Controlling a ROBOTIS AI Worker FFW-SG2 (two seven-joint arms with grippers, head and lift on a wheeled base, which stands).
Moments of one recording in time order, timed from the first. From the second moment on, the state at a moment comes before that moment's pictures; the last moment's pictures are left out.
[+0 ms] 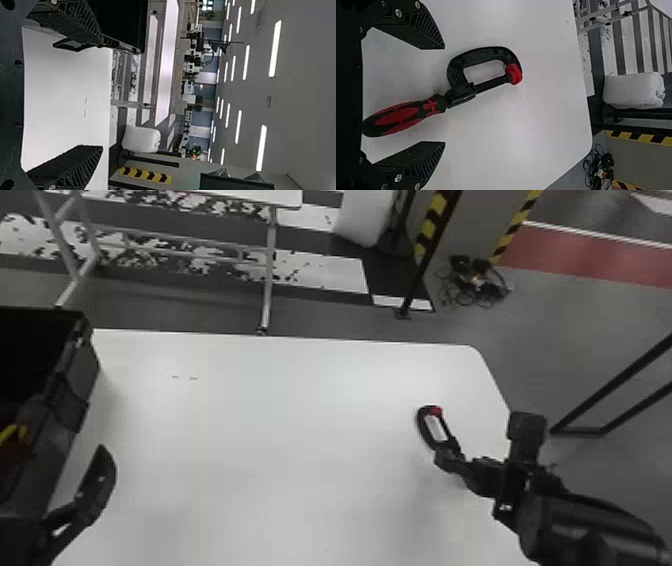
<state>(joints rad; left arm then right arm) 0.73 0.14 0.06 -1.95 0.23 -0.26 -0.13 0.20 -0.06 -0.40 -1.79 0.02 0.87 0.29</state>
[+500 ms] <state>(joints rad) 0.72 0.14 0.06 -1.94 0.23 -0.26 -0.13 0.15 -0.09 -0.38 -1.69 0.03 0.87 0.29</state>
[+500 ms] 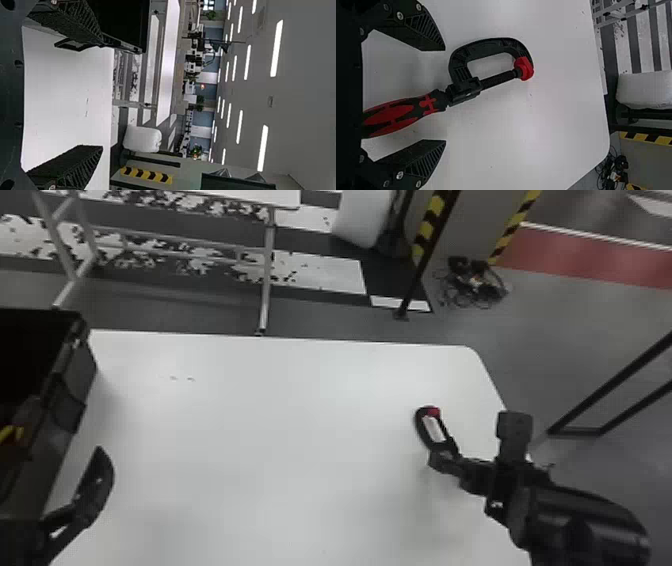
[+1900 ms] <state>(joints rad) 0.72 0.15 0.05 -1.98 0.23 -0.26 -0.16 0.26 -0.09 -0.39 -1.91 0.00 0.90 0.33</state>
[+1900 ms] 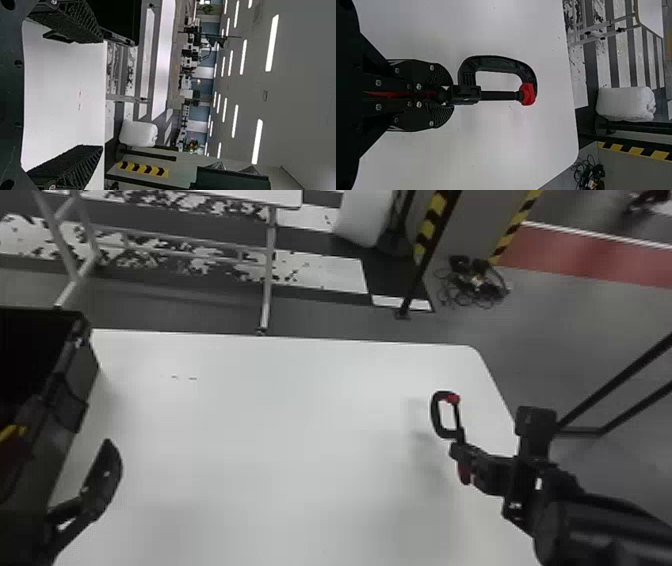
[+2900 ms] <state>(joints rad) 0.69 0.13 0.00 -2.12 0.24 -0.11 -0.26 0.41 -0.09 -0.32 -2.12 -0.05 0.80 0.44</state>
